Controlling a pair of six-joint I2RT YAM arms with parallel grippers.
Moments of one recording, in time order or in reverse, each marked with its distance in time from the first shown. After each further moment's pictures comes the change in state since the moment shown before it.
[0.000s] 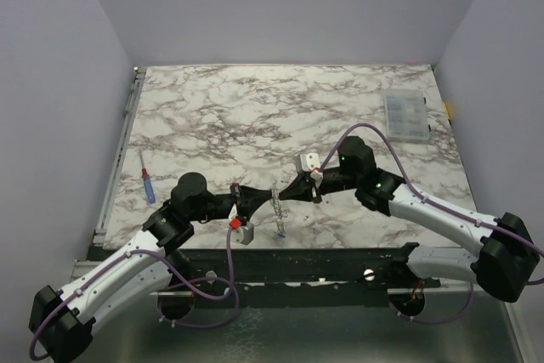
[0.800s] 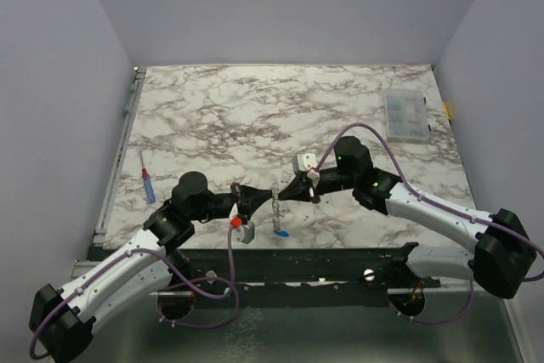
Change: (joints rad) left arm 0.000 0.010 0.006 0.000 -0.003 -0.008; right arm 0.000 0.032 0.000 -0.004 0.011 -0.011
